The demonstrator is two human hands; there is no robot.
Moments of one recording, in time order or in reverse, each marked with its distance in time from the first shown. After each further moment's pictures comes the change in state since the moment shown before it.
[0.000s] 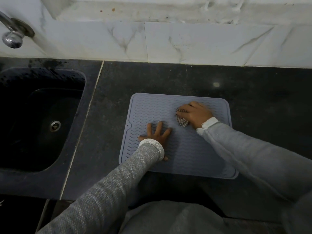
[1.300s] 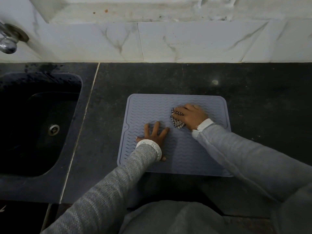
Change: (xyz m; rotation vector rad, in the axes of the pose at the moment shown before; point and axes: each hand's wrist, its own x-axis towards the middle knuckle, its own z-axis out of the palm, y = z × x) left_hand 0.004 -0.001 0.003 -0.005 -0.010 -0.012; right_hand -0.005 -0.004 0.016 -0.049 0.025 -0.046
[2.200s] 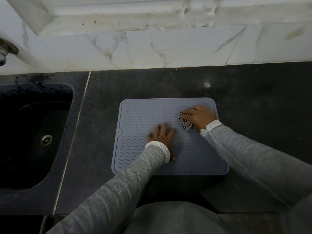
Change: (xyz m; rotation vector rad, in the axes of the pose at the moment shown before) left_hand 0.002 0.045 -0.013 -0.003 0.167 0.129; right_hand -0.034 0.039 0.001 0.020 -0.001 0.126
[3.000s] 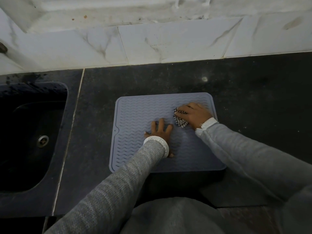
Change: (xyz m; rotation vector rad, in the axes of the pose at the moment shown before) left_hand 0.012 0.007 -0.002 0.017 -0.126 -0.058; right_hand -0.010 -0.010 0.004 0.008 0.037 -0.014
